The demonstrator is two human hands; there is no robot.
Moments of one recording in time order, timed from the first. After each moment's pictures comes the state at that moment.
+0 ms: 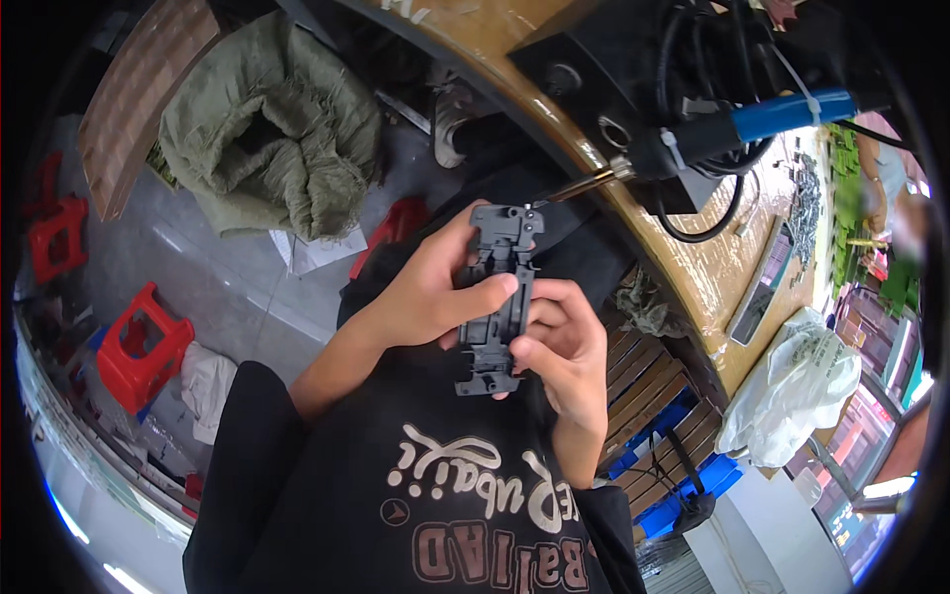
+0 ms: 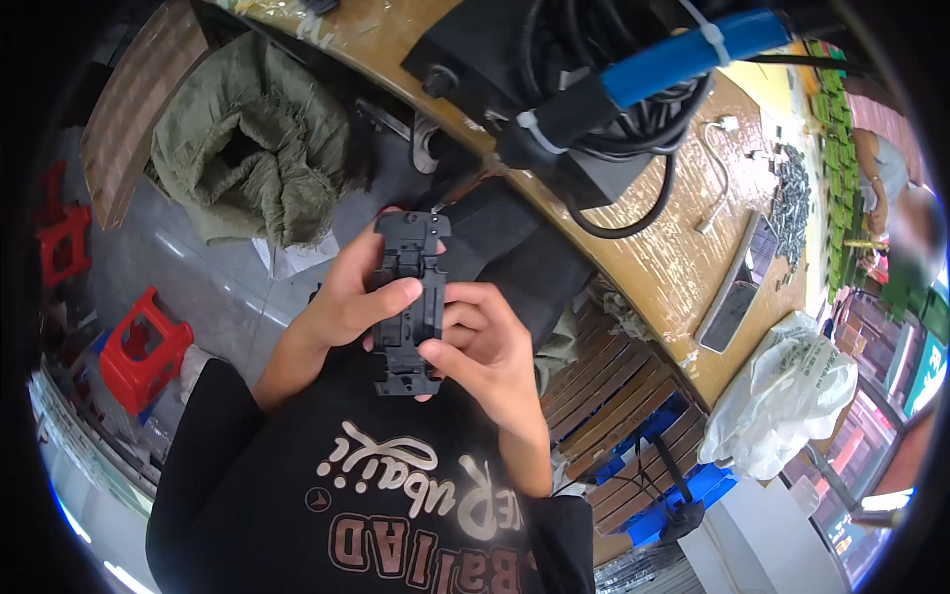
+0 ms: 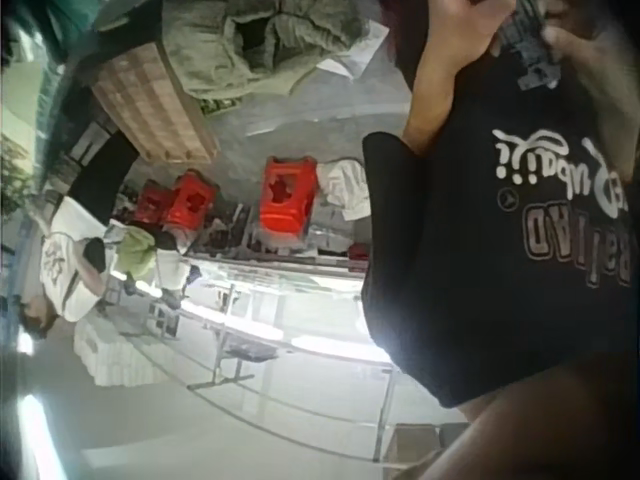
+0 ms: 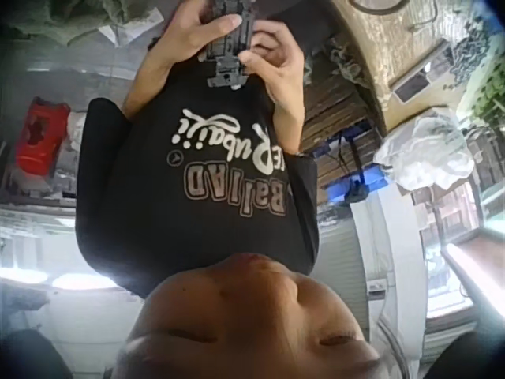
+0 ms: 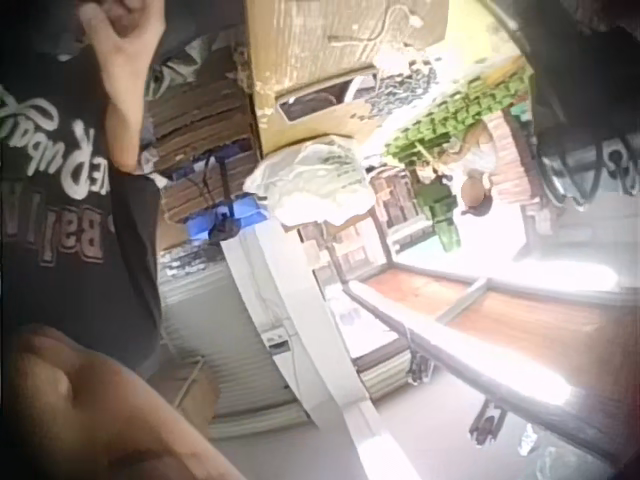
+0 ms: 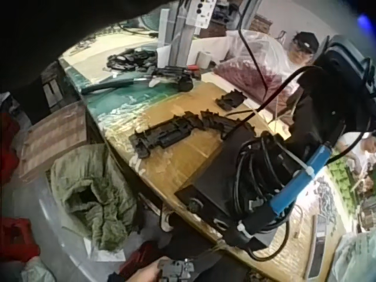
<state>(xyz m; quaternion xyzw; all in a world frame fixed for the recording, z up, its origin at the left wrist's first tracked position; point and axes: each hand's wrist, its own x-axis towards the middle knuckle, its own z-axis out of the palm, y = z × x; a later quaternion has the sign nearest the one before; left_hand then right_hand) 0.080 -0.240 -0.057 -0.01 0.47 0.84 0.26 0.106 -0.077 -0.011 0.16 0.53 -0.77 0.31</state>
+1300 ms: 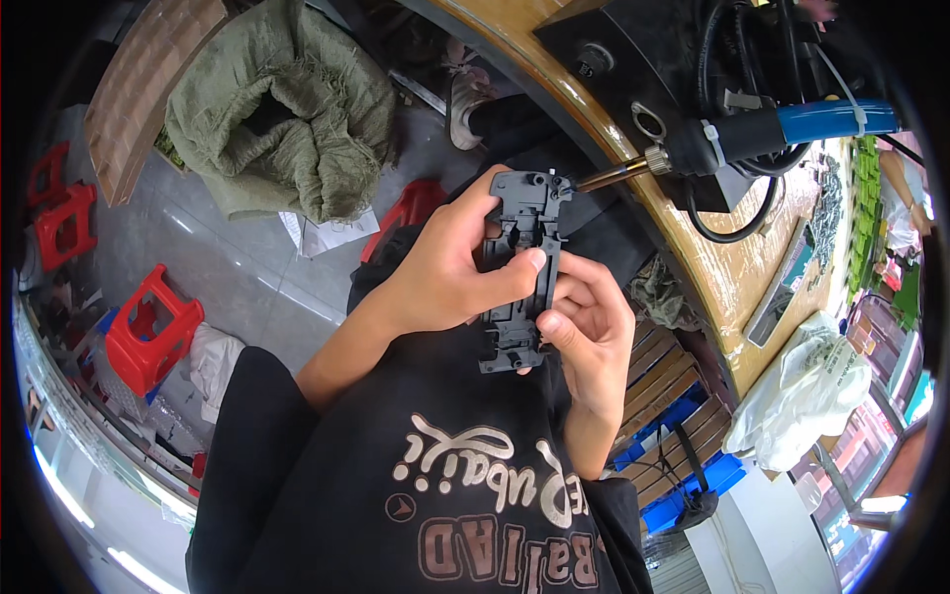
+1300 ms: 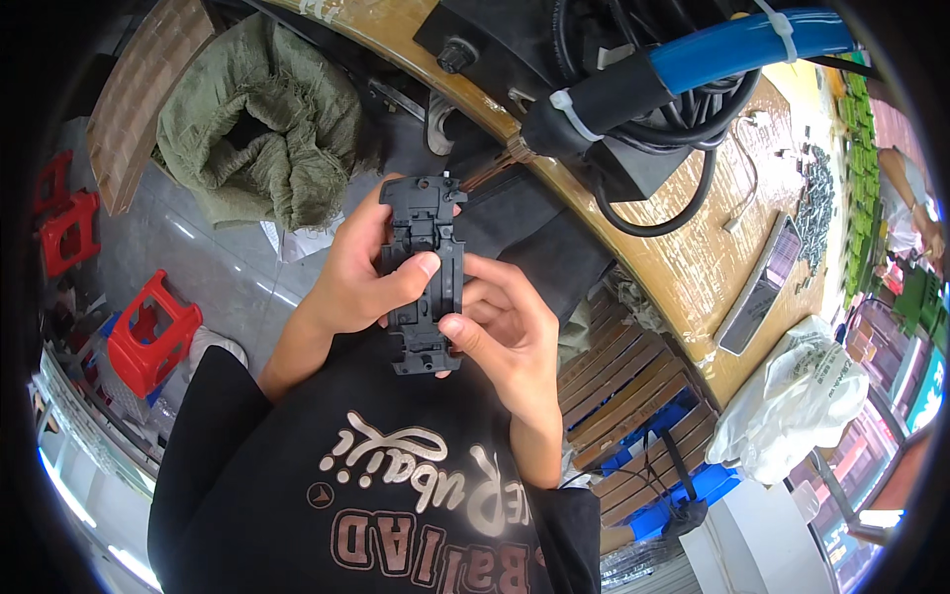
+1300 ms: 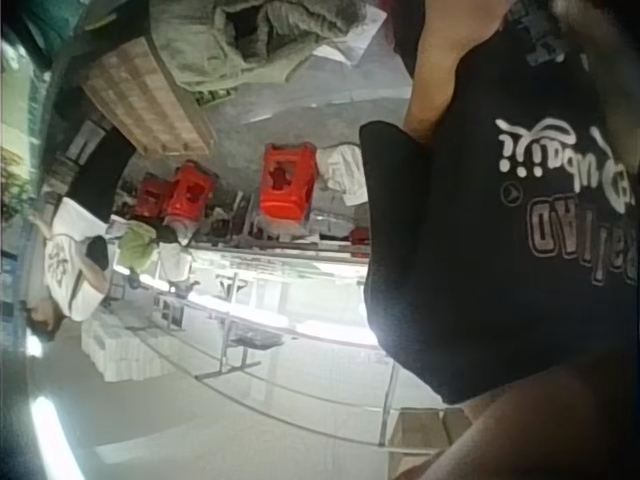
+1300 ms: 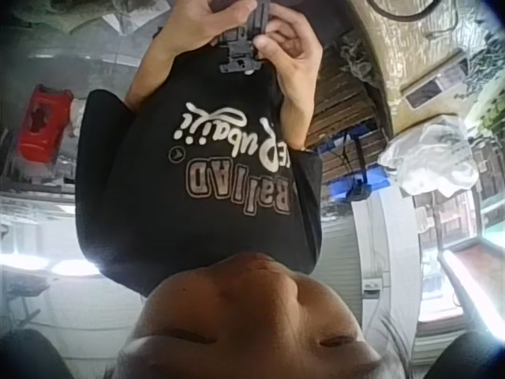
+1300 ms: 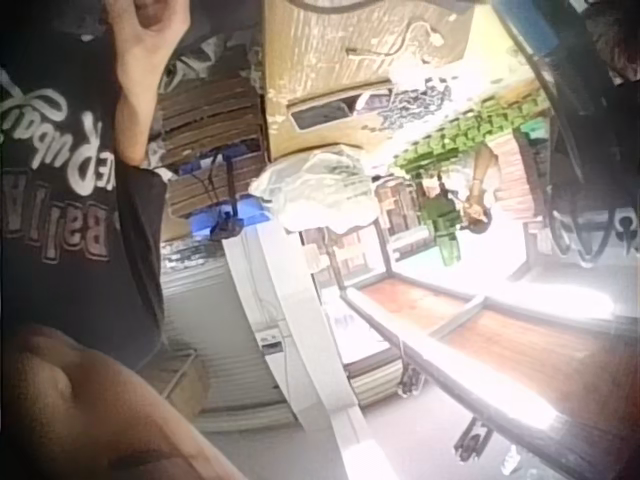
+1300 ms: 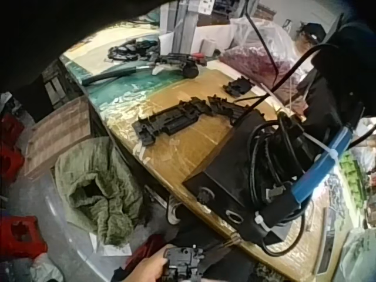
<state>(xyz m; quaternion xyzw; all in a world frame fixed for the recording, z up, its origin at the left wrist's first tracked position) 0.069 -0.238 -0.049 -0.03 0.55 0.82 0.19 0.097 -0.079 -0.018 0.12 0.56 -0.78 0.25</state>
